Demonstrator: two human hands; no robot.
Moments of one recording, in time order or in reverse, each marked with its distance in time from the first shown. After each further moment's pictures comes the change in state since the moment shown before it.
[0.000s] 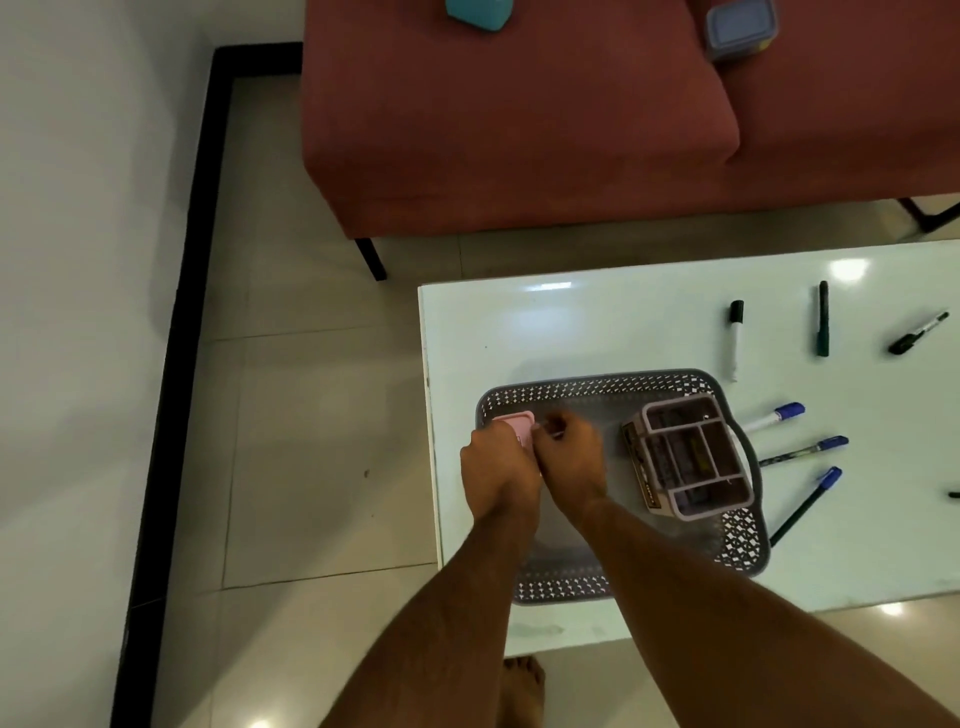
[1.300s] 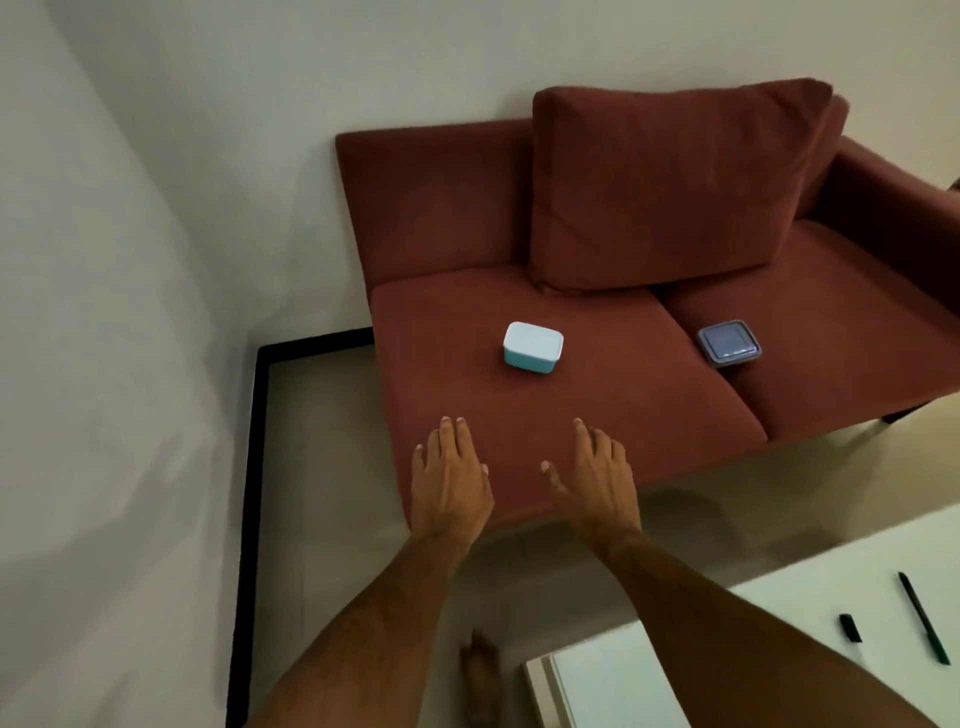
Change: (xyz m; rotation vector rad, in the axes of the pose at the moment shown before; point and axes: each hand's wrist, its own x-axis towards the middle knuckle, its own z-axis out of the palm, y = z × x) left_hand 0.343 0.119 -0.419 0.342 0.277 0.656; right_hand 0.213 -0.467 0.014 -0.495 0.270 -0.261
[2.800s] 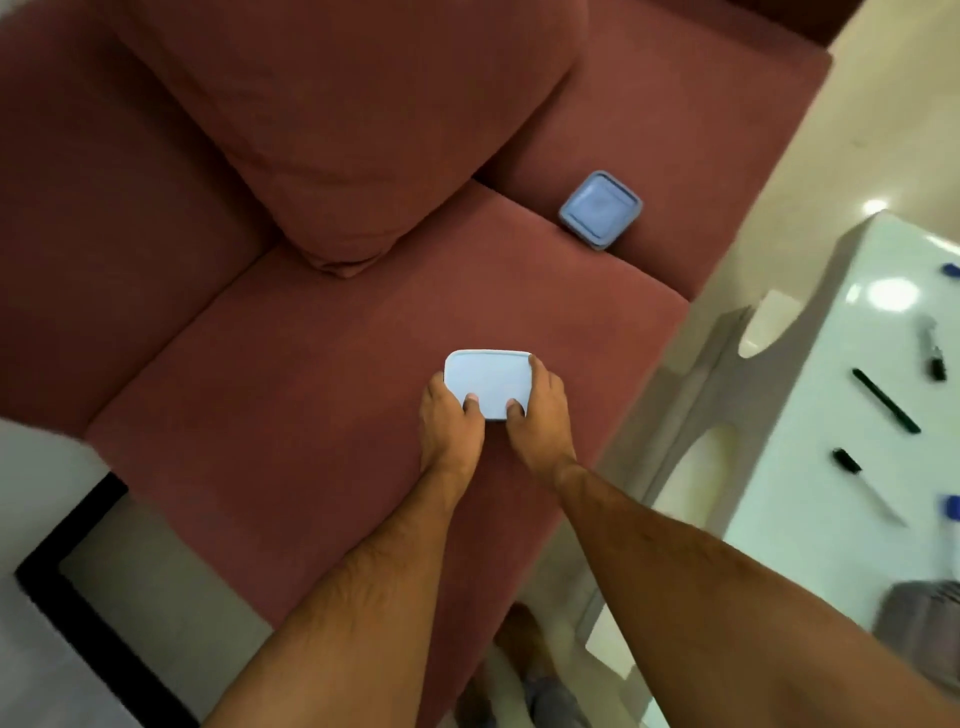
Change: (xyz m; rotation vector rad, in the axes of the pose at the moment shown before) left_hand 0.328 0.150 0.145 -0.452 -0.356 0.109; right_hand 0.260 0.083 0.076 0.639 0.134 0.701
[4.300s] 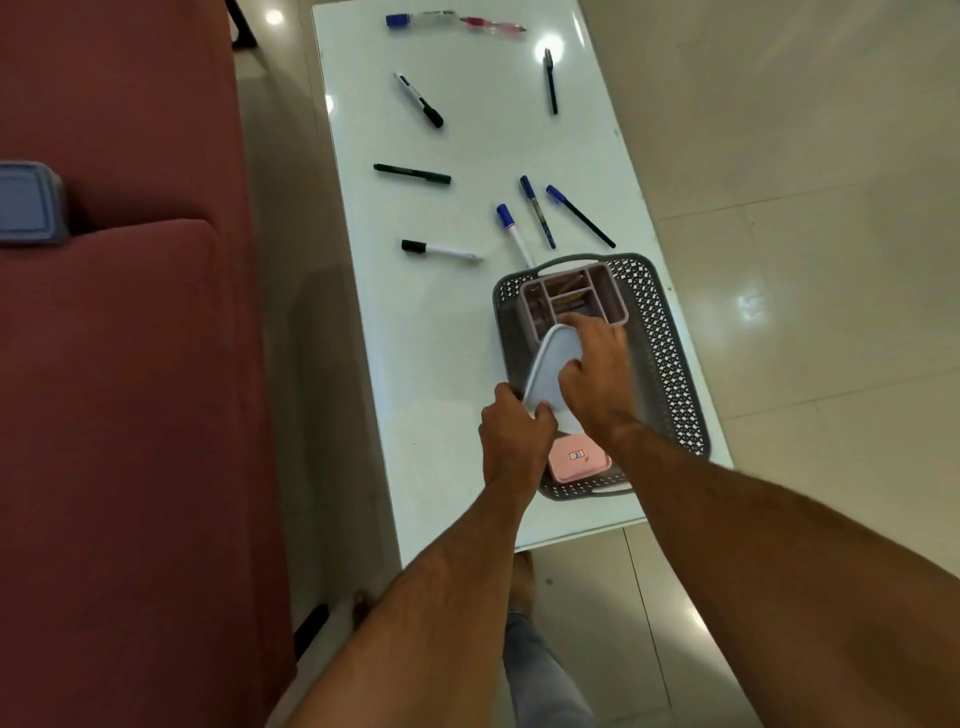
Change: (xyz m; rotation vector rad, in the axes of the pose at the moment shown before) left_hand -0.449 0.067 0.332 0.289 -0.818 0.367; right_hand -0.284 0.413 -0.290 0.043 0.757 0.420
